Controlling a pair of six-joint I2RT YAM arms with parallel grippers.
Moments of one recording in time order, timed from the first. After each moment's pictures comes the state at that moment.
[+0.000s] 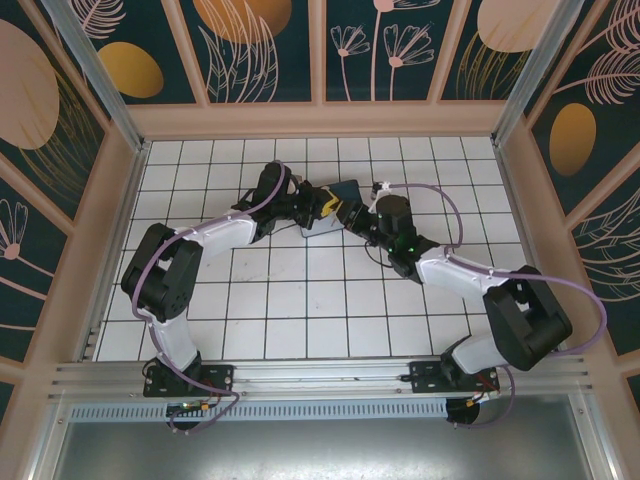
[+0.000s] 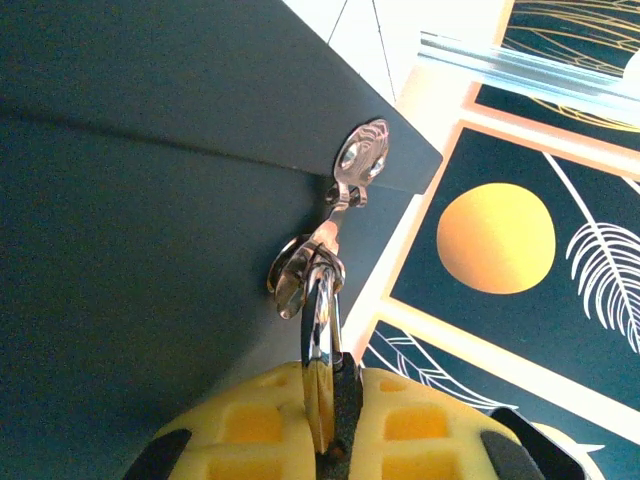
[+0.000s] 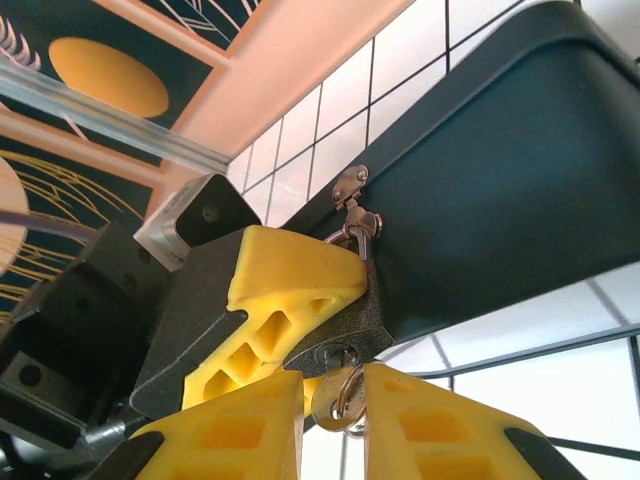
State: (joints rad) left arm -0.55 1.83 1.15 0.21 0.56 -1.59; right arm 0.61 1.43 0.72 0.39 -0.14 0.99
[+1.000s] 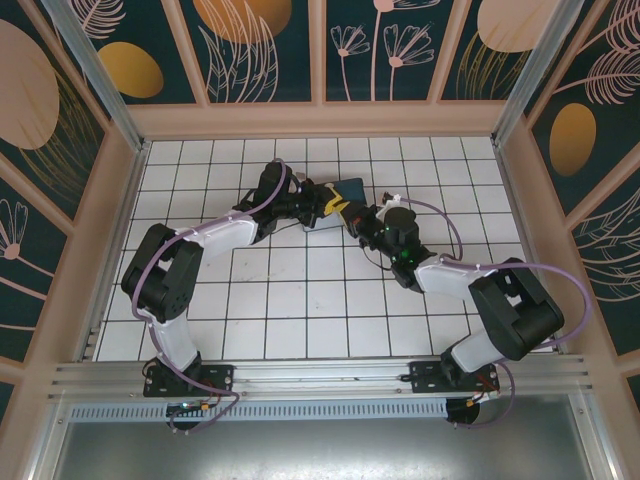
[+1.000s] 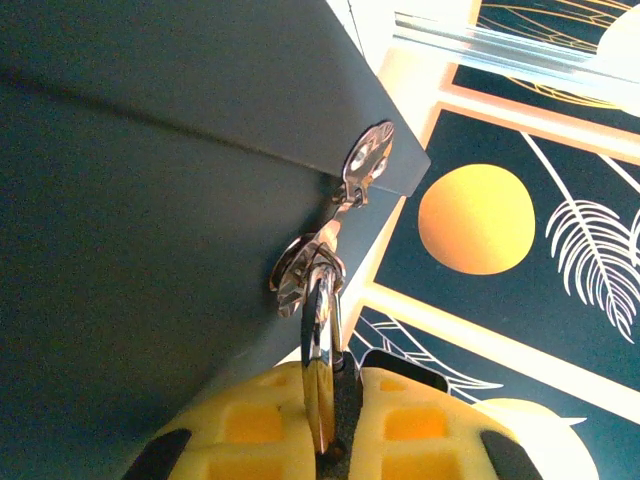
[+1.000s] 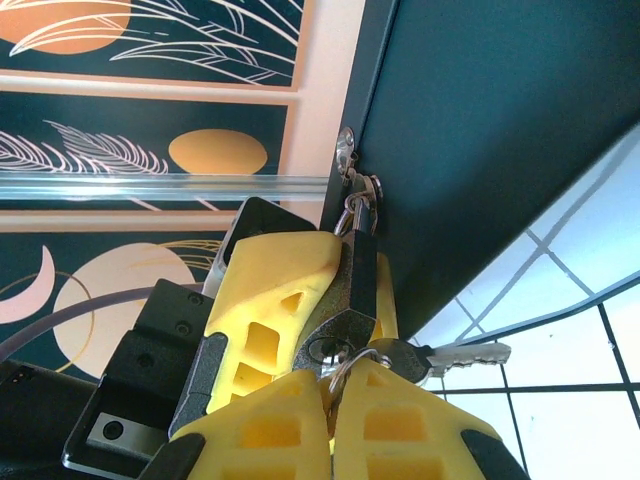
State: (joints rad) left arm -0.56 1.83 1.15 0.26 0.57 -1.59; right arm 0.59 1.49 0.59 0.75 -0.21 1.43
